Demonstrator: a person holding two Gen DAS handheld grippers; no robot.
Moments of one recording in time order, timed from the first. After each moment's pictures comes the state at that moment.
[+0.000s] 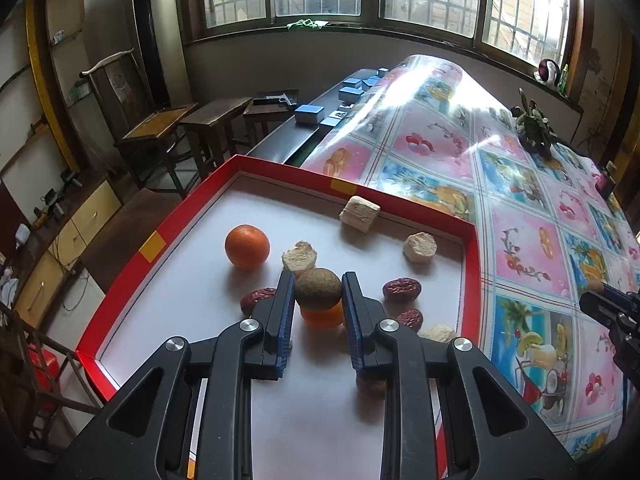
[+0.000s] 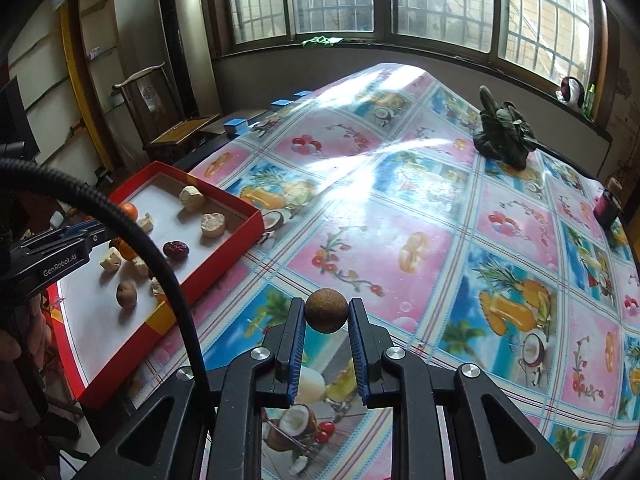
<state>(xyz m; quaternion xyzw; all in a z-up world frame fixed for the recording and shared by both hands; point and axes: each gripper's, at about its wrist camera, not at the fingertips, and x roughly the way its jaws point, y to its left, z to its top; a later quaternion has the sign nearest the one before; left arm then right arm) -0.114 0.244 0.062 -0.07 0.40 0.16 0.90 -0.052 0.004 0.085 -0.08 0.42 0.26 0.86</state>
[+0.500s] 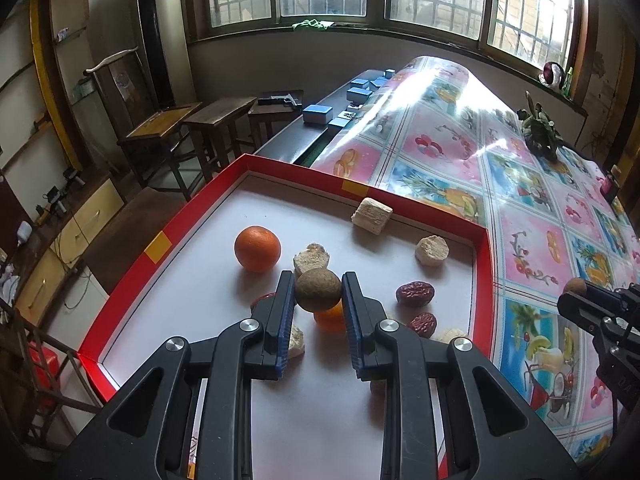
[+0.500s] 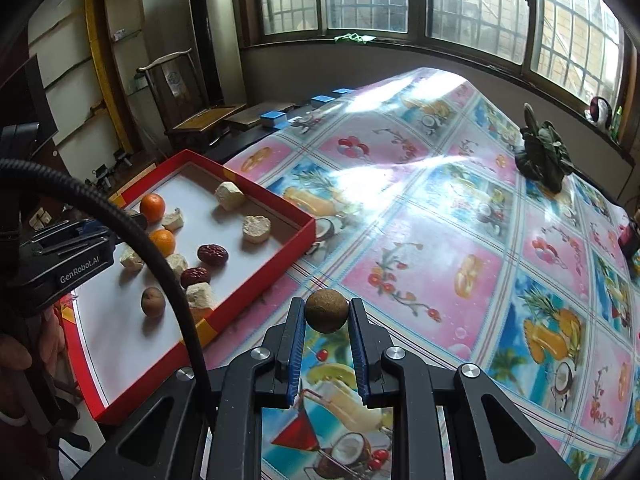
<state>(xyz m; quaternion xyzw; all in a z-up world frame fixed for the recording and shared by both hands) -0.111 0.252 0.059 -0.07 0.40 0.16 0.90 -0.053 0.051 0.083 -0.11 0.42 0.30 0.85</state>
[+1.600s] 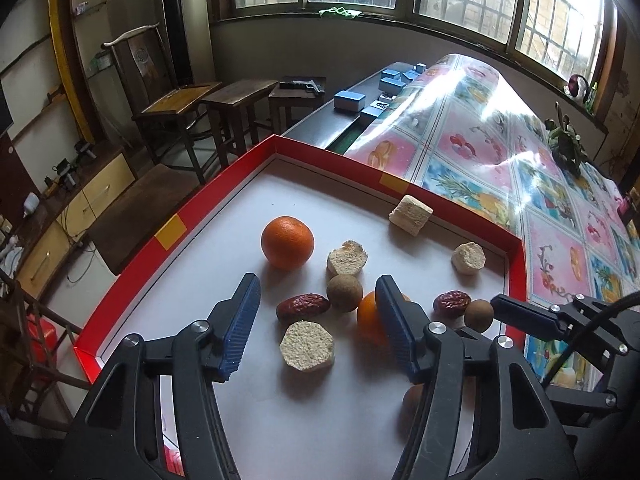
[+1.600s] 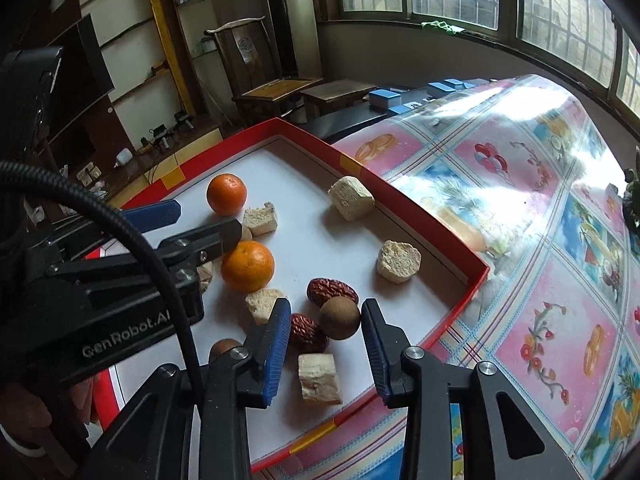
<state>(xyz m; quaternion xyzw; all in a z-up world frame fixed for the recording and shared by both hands) -0.106 0.275 0.046 -0.10 0.41 0.20 0.88 -0.047 0.157 0.053 -0.14 0.44 0.41 0.79</state>
